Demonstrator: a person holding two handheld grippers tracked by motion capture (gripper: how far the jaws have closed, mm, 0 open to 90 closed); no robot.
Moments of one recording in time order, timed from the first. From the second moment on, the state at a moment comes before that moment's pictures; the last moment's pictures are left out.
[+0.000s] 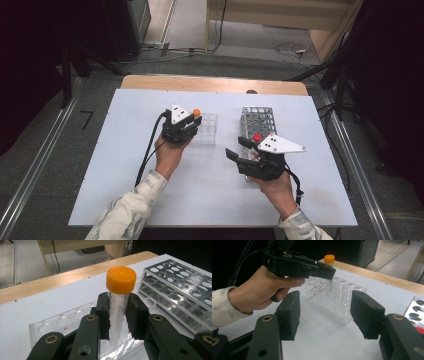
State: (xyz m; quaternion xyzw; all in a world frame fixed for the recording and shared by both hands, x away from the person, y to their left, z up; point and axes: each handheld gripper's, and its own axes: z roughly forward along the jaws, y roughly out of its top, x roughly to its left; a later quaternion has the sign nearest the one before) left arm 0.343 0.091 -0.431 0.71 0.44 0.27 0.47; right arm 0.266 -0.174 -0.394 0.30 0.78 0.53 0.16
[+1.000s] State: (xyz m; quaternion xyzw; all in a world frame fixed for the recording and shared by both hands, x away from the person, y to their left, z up) left arm 0.317 0.108 -0.427 0.70 0.45 0.24 0.49; right arm 0.264 -0.202 -0.389 0.32 0.76 0.53 0.19
